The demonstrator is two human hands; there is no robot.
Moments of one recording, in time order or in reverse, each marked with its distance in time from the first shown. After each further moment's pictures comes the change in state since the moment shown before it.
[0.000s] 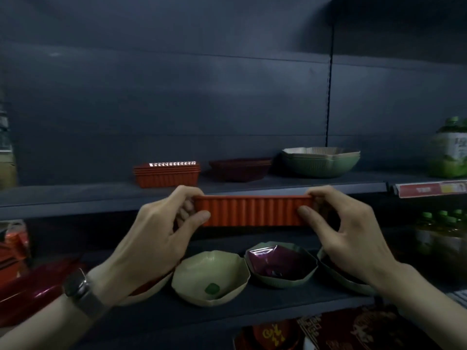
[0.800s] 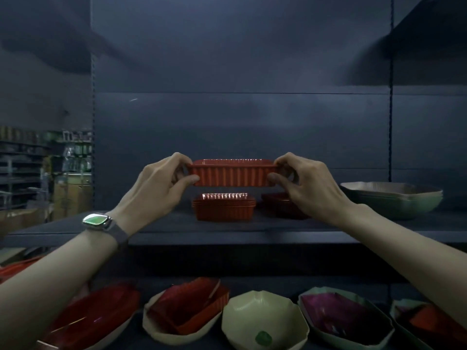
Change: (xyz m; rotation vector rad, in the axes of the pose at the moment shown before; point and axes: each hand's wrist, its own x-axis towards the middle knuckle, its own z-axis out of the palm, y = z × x) left_hand 0.081 -0.131 -0.130 0.405 0.135 0.004; right_hand 0.184 -0.032 0.129 -0.022 -0.052 -0.252
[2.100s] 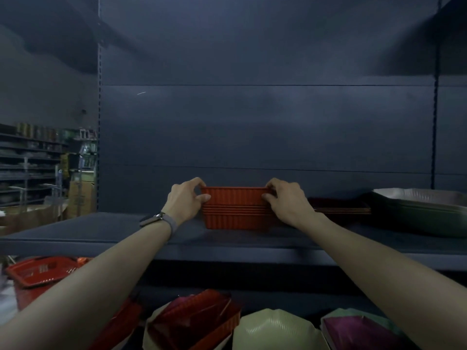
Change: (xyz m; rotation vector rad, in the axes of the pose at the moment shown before) left_hand 0.027 -0.104 0.122 -0.023 -0.235 -0.589; right_hand 0.043 0.068 0.155 -0.049 -0.318 0.469
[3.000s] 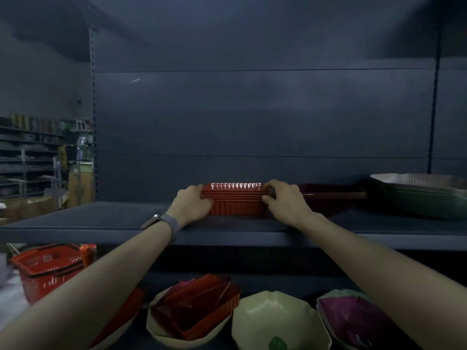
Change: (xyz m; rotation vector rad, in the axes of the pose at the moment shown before) left_hand -0.040 0.024 0.011 -0.008 -0.191 -0.151; right_hand -0.032 0.007 0.013 0.108 -0.075 0.089
